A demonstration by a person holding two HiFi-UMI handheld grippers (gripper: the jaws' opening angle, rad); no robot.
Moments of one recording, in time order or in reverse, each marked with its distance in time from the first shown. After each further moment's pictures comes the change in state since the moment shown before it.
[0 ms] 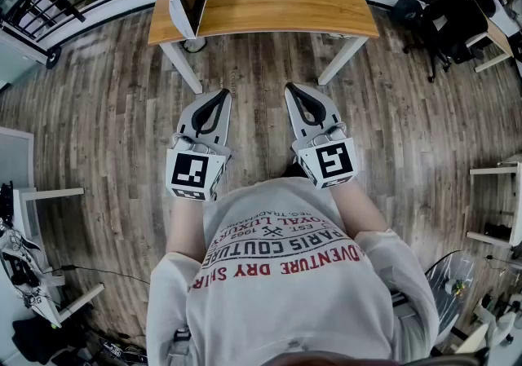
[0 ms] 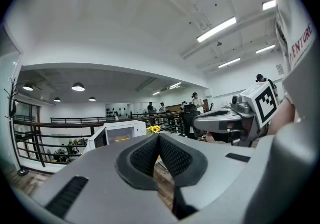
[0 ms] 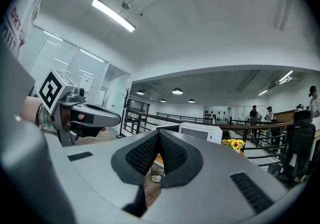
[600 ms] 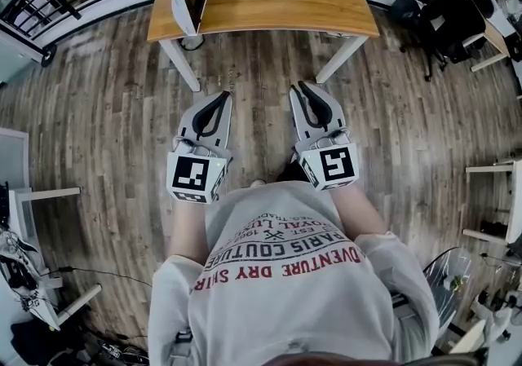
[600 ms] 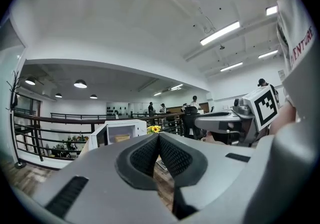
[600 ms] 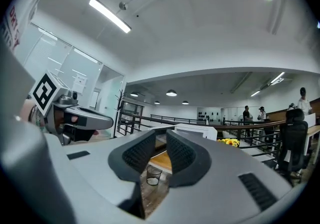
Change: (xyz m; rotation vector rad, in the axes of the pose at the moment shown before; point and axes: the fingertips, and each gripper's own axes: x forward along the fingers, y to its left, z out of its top) left arm -0.015 0.007 -0.009 -0.050 -0.015 0.006; right arm -0.004 0.004 -0.001 0.040 -0.022 -0.073
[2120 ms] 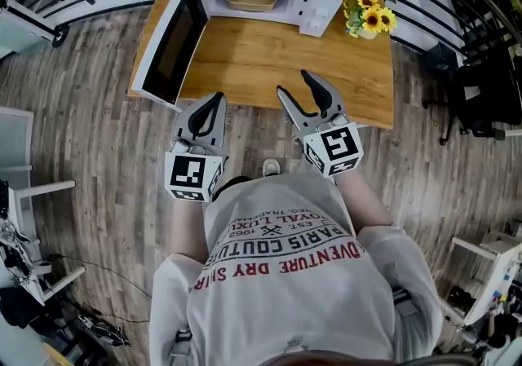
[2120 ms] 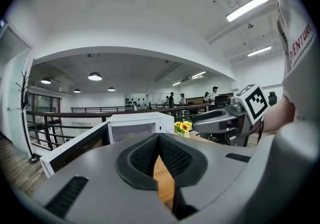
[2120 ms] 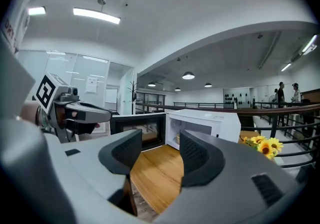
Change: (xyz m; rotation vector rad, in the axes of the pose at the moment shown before) left arm 0.290 0.117 -0.014 -0.036 0.124 0.225; right arm 0.273 -0.220 -0.069 0.061 0.151 0.319
